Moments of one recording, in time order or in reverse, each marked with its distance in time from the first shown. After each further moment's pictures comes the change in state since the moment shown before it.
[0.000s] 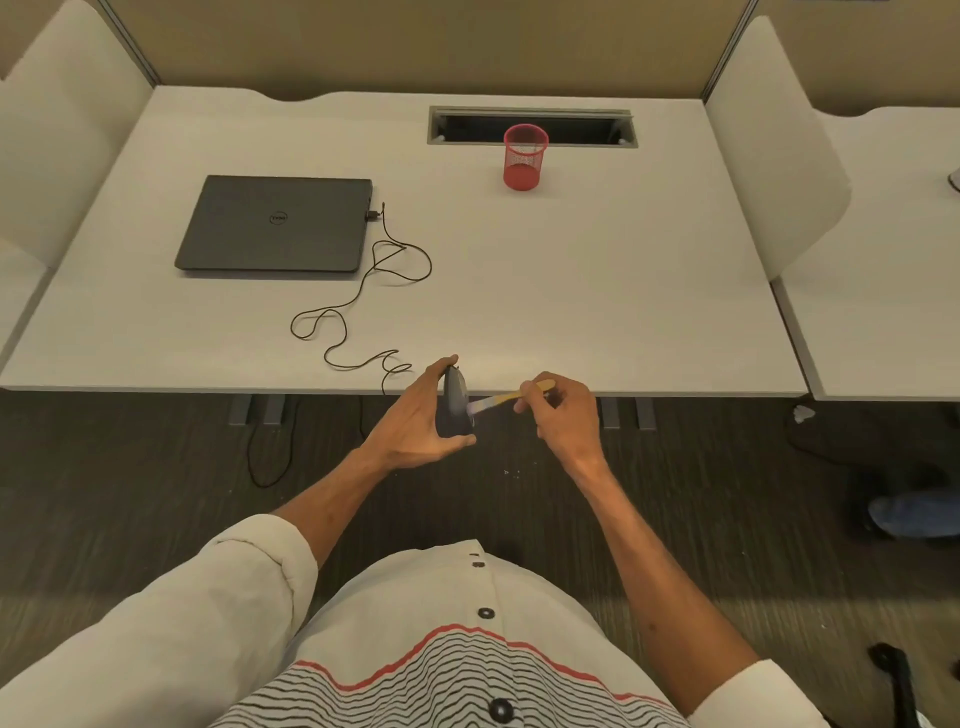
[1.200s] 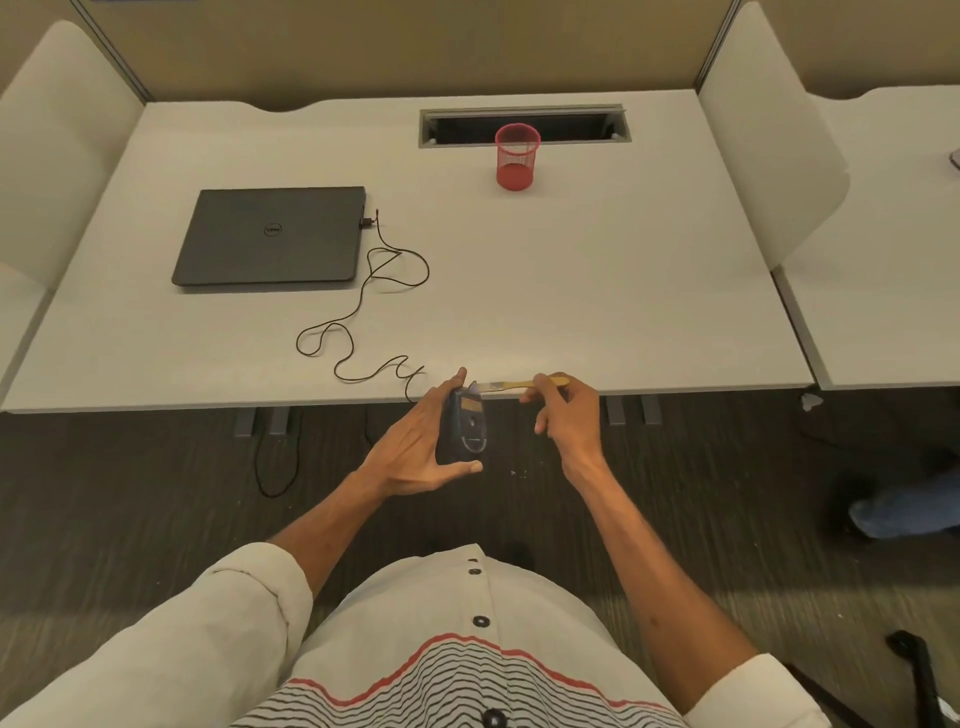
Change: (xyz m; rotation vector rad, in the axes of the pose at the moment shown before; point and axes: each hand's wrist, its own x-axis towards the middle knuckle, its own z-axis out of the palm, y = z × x) left_hand -0.012 -0.008 0.007 0.069 -0.054 0.119; right_hand 0.008 0.004 0.011 0.349 0.123 0.240
